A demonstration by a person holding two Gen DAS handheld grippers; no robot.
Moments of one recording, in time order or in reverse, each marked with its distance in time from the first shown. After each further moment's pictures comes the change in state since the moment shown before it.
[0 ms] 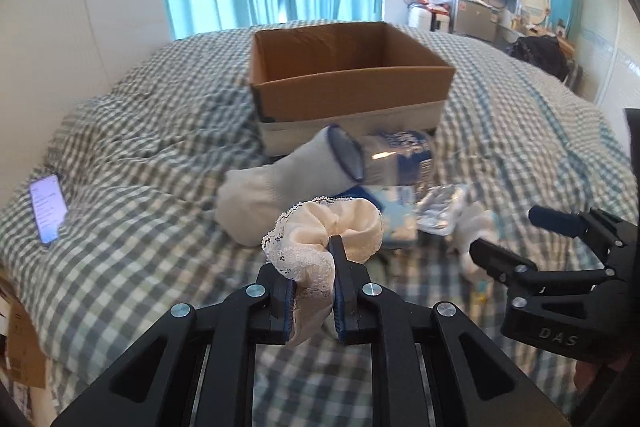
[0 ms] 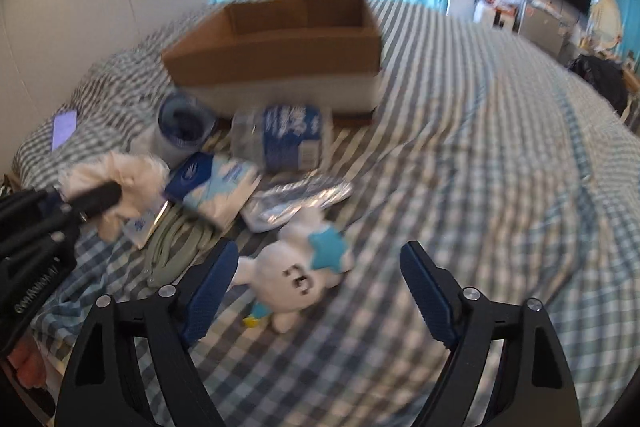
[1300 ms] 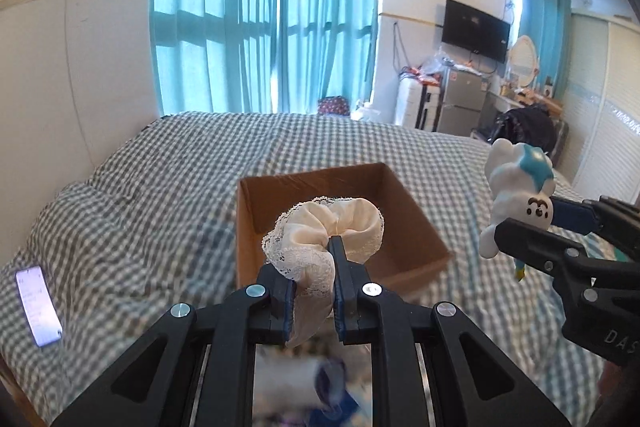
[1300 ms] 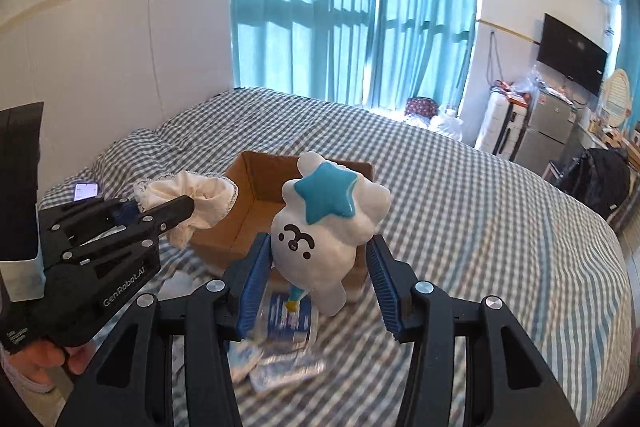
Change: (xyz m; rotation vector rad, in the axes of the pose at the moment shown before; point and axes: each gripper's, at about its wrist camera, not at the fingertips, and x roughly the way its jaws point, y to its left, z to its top) left arm 0.008 0.020 0.155 -0.055 -0.215 -0.078; right arm -0.082 -0.004 0.158 -0.137 -0.263 0.016
